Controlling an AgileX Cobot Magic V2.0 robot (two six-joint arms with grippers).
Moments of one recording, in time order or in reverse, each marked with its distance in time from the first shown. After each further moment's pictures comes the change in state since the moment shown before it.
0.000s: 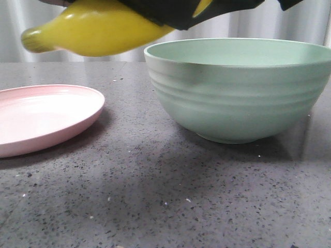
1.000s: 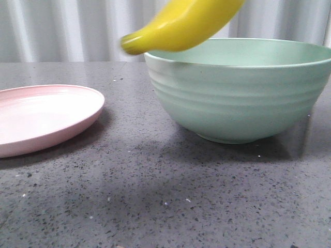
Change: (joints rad) left arm 0.000 -0.105 -0.009 0.060 -0.108 0.006; right arm -0.123 -0.032 -0.089 -0.201 0.003 0.000
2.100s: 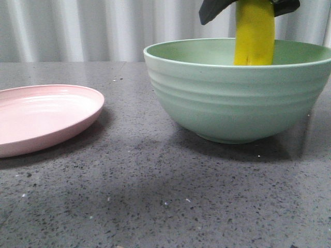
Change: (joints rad) left arm 0.000 -0.042 0.000 0.000 -0.060 0.001; right arm -0.094 0.188 -0.028 -0.217 -0.004 -0.002
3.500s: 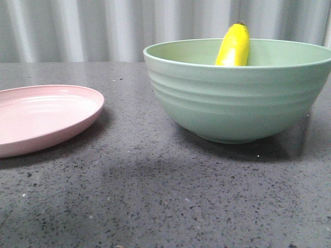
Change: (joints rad) left arm -0.003 -0.130 0.141 -0.023 -0.059 0.000; right arm 0.000 -0.762 0.401 -0.058 0.074 -0.002
